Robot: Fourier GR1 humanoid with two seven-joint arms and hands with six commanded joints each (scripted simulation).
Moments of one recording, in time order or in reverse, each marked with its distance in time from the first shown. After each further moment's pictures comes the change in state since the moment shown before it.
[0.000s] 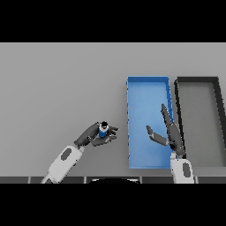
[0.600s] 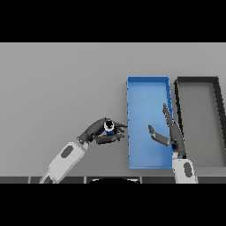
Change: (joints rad) left arm -0.071 -0.003 -0.021 -0.232 0.057 -0.018 0.081; right arm -0.002 -0.022 -0.006 -0.001 0.013 0.002 -0.003
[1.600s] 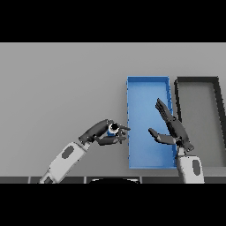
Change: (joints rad) left arm -0.009 0.001 -0.015 -0.028 -0.023 -0.029 0.067; right arm -0.062 -0.076 -0.007 -0.143 -0.284 0.206 0.101
